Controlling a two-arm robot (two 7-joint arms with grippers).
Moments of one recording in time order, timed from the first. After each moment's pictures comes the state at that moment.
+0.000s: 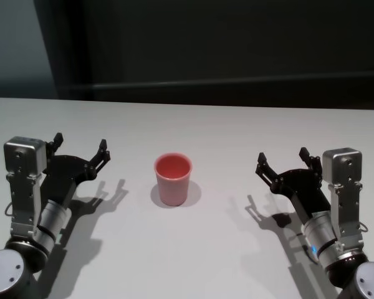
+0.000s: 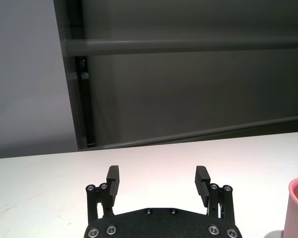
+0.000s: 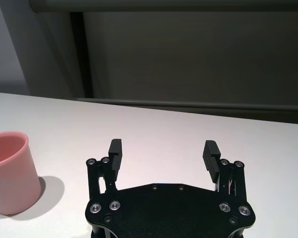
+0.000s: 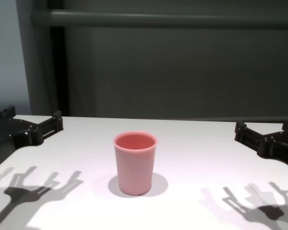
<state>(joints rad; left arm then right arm) 0.01 0.22 0.15 -1.53 -0.14 -0.08 -0.05 -0.06 0.16 -0.26 -1.64 0.19 -0.04 -0.06</state>
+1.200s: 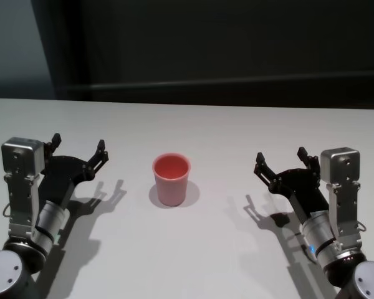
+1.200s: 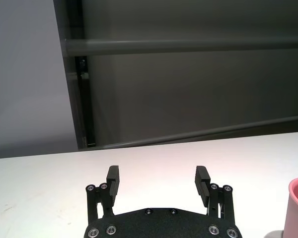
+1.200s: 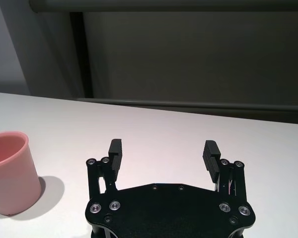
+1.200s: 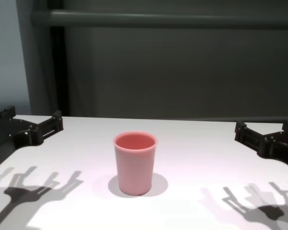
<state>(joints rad) 0.01 0.22 0.15 -1.53 -0.14 -0.08 -0.05 -0.06 0.16 -0.26 -1.64 0.19 -0.04 -0.06</state>
